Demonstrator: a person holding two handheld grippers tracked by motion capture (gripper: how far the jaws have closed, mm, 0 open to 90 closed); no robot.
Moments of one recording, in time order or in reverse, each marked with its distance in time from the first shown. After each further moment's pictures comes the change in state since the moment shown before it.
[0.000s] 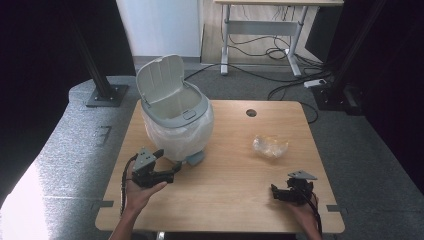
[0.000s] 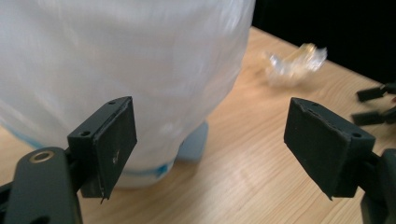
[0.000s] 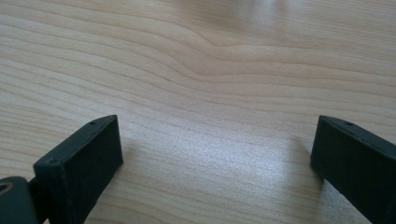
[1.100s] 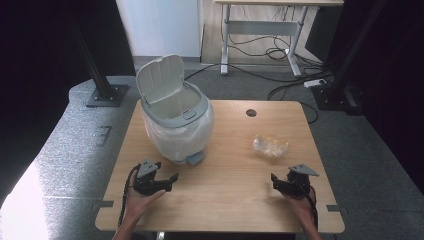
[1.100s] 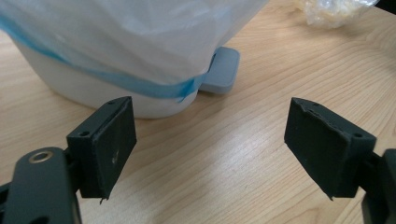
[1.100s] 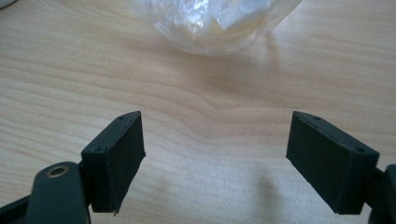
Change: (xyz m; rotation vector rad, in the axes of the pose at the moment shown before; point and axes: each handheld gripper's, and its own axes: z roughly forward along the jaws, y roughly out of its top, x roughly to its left) left arm 0.018 -0.050 0.019 0.133 0.039 -0.038; right arm 0.003 0.022 -0.004 -0.137 0.001 0.035
